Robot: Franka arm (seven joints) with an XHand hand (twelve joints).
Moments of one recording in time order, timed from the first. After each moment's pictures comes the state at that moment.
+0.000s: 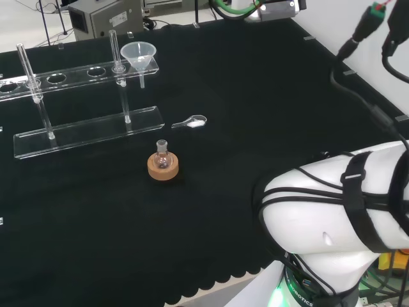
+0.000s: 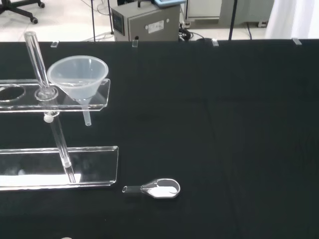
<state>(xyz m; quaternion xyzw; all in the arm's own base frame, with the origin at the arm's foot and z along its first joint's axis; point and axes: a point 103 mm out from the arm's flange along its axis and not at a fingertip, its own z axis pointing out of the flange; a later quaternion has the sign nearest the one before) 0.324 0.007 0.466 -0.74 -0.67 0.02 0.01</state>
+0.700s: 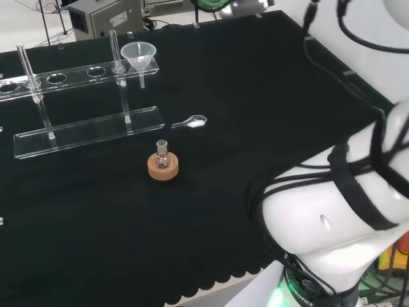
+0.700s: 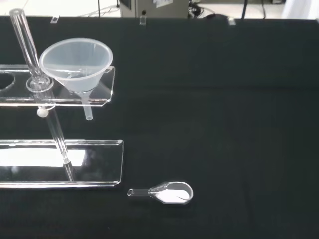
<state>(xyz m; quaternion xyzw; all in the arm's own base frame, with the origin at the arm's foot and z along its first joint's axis) 0.409 0.020 0.432 -0.73 -0.68 0.05 0.03</state>
